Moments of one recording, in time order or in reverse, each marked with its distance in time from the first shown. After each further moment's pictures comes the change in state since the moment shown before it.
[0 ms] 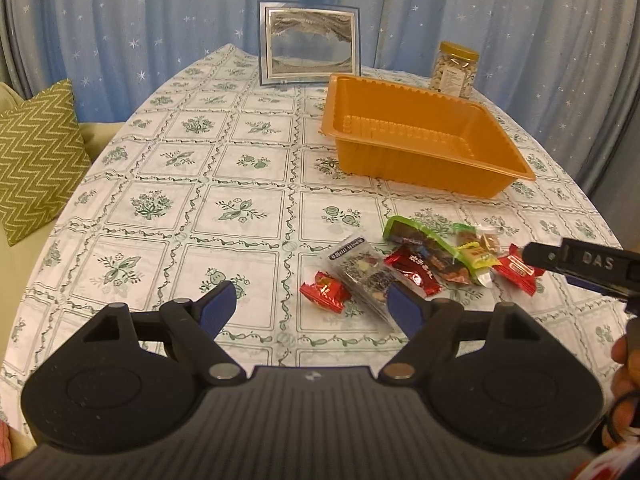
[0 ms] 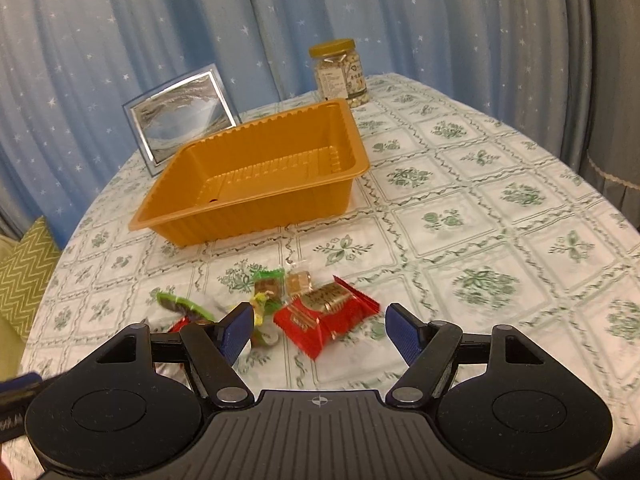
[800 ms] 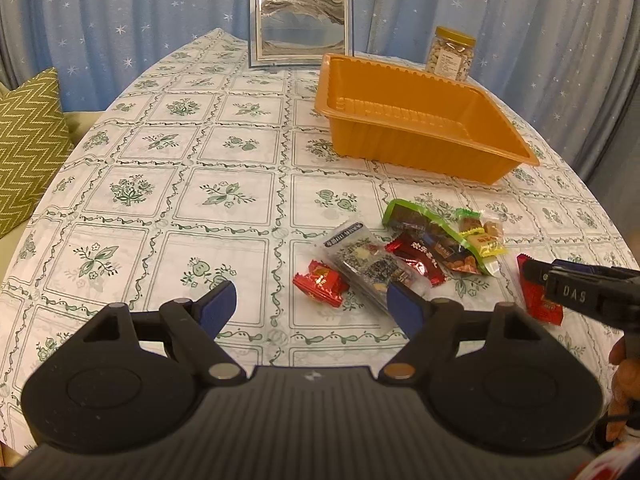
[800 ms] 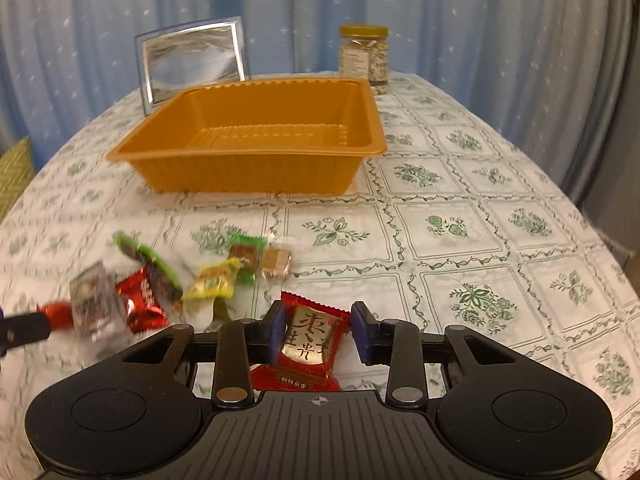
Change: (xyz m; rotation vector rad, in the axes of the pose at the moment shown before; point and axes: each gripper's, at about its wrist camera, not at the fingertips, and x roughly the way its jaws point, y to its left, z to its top) left arm 0.022 0.001 -0.006 0.011 0.033 -0.033; right arm 0.020 0.014 -0.023 -0.285 0.030 -0.100
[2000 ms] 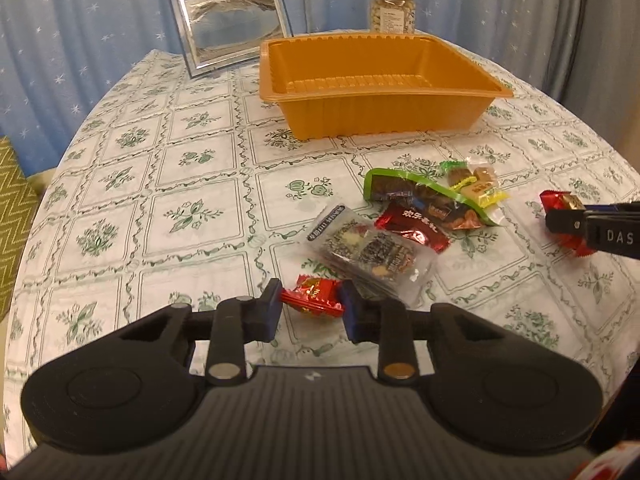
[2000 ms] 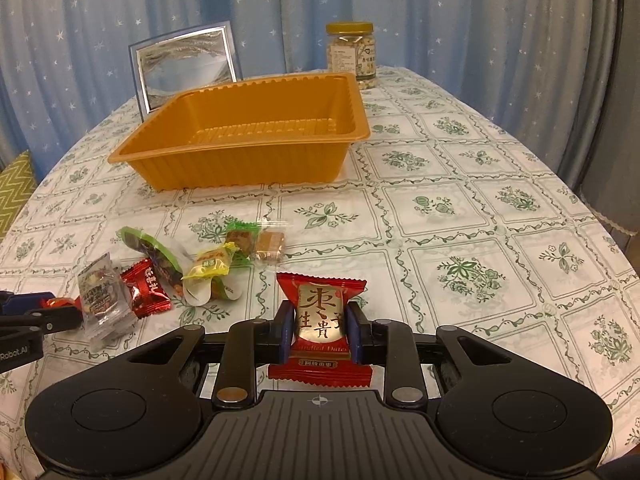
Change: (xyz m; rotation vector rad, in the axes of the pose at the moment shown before) left arm 0.022 -0.010 -0.002 0.259 0.027 -0.031; right arm -0.015 -0.012 -0.012 0.086 0.006 0.019
